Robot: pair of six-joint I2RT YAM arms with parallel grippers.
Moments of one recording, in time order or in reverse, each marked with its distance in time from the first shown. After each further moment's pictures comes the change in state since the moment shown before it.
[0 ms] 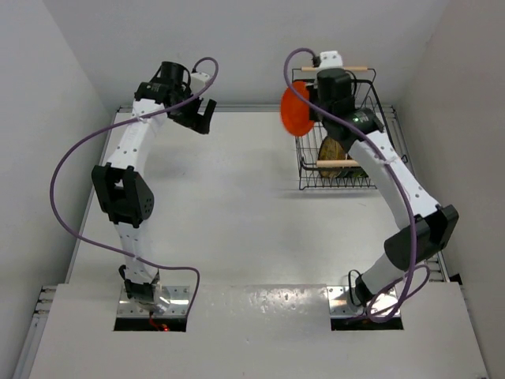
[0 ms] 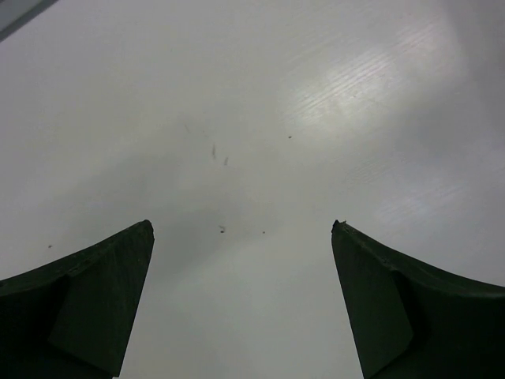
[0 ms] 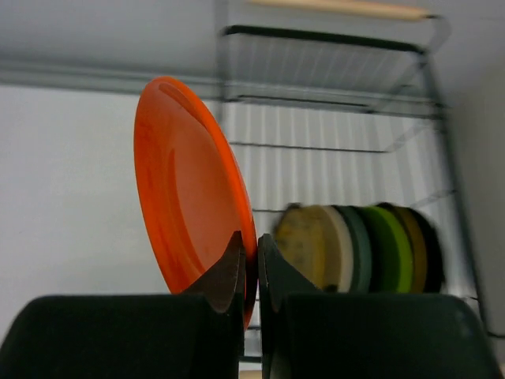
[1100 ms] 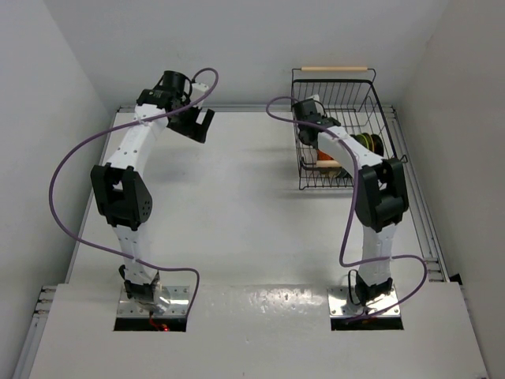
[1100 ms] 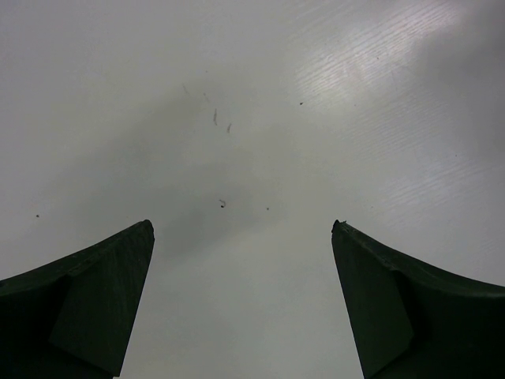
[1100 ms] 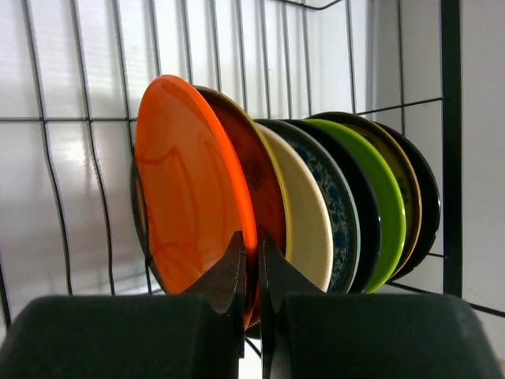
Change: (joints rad) left arm 0.000 -0.035 -0.127 0.026 -0.103 -0.006; right arm -0.081 0.391 -0.074 -0.014 0.398 -0.175
